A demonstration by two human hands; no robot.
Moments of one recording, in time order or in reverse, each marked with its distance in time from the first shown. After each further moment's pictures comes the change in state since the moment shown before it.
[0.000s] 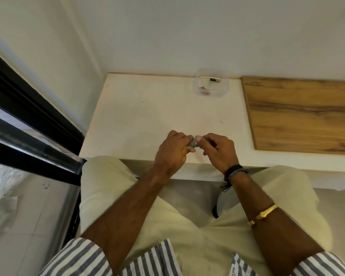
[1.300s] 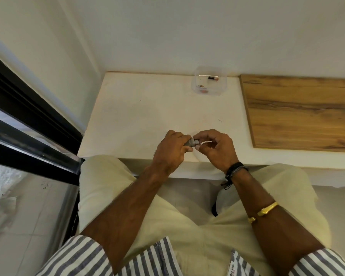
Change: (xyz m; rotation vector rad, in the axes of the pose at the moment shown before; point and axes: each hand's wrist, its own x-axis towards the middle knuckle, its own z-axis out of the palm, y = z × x) left_hand 0.000 -0.002 0.002 -0.002 -0.038 -0.033; right_hand 0.003 0.013 -0.002 0.058 -0.053 -0.120
